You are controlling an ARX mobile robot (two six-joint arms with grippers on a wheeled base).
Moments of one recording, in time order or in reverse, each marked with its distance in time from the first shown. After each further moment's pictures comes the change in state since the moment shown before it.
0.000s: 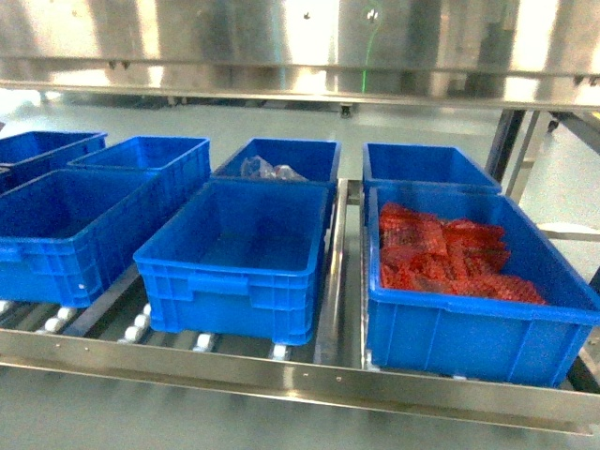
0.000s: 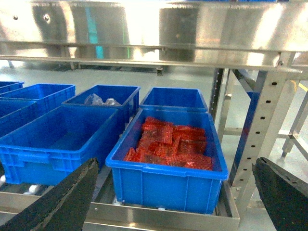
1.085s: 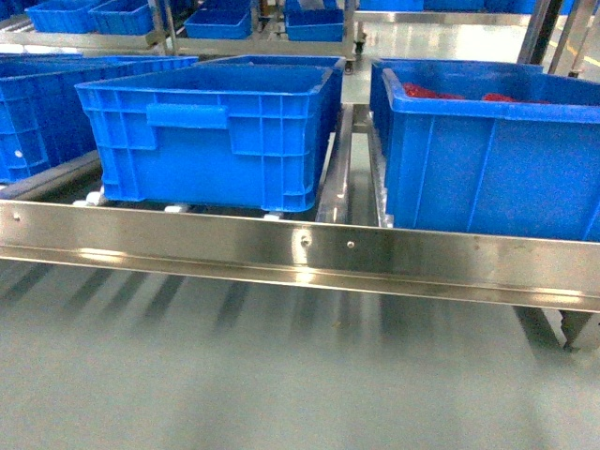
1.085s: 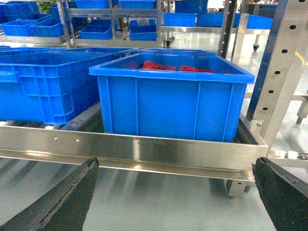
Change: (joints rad) left arm 0.000 0.000 -0.003 -0.002 0.000 0.000; right arm 0.000 0.000 0.000 0.000 0.001 0.000
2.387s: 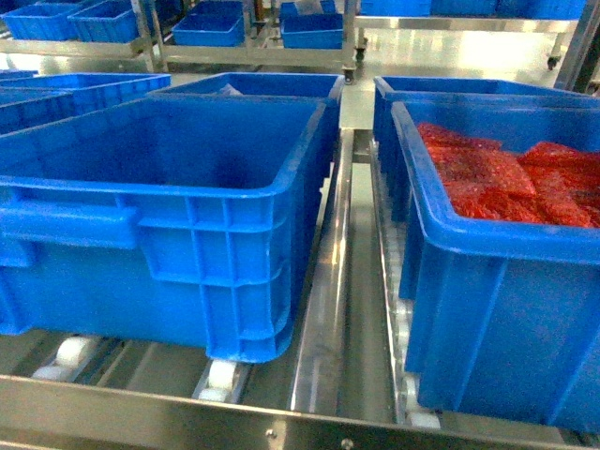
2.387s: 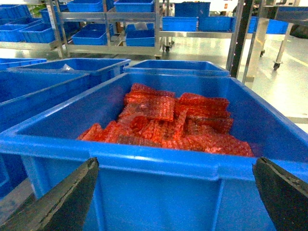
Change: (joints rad) left arm -0.001 0.000 0.000 0.003 0.002 0.000; right arm 0.000 0.000 0.000 0.004 0.000 0.000
